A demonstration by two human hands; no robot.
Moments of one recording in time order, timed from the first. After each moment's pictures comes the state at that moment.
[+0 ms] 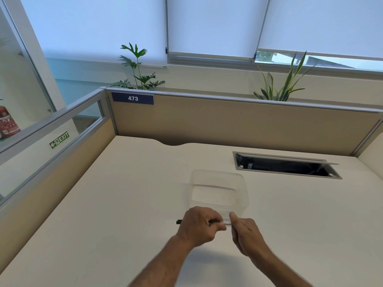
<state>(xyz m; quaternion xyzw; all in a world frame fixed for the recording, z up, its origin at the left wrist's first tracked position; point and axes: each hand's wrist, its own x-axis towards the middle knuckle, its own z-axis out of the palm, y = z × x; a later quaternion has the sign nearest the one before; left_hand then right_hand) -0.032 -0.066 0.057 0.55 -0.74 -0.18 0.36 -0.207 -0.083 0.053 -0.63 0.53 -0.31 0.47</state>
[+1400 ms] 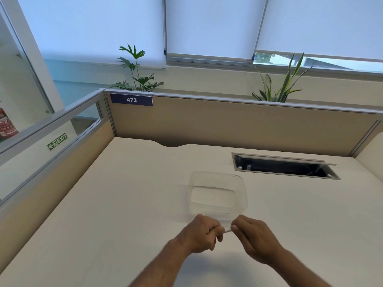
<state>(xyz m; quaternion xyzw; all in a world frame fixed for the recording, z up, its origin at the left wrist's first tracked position) -0.034 -0.058 0.059 0.53 -0.72 -0.35 0.28 -0.242 -0.094 0.066 -0.90 0.33 -0.25 0.11</state>
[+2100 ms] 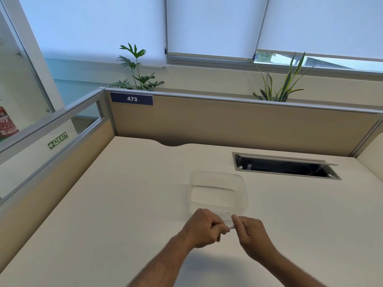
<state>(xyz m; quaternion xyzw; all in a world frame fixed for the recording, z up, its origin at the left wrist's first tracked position) -0.037 -0.066 0.069 0.54 -0.70 -0.35 0.29 -0.220 -0.087 0.062 -0.78 0.49 -0.29 0.24</state>
